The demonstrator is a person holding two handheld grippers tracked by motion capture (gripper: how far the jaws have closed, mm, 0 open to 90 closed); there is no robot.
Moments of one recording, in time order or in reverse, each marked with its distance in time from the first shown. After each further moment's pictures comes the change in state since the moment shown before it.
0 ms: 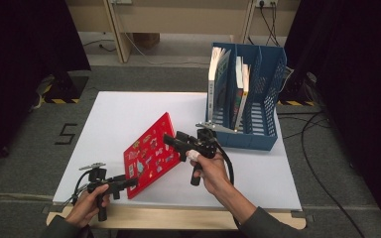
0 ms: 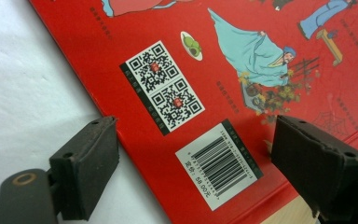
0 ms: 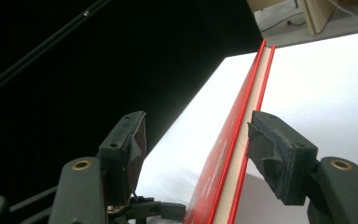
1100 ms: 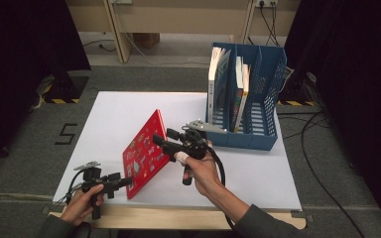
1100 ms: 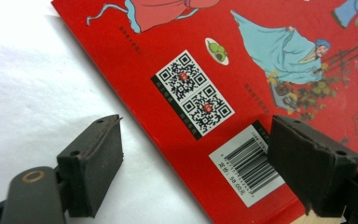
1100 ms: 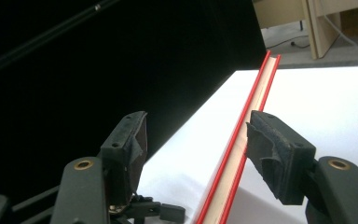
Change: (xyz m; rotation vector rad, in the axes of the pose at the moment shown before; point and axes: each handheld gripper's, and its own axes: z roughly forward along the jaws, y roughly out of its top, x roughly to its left) left arm 0.013 0.003 -0.010 -0.015 0.036 0.071; right arm 0.030 0.000 0.011 -0.026 0.001 -0.132
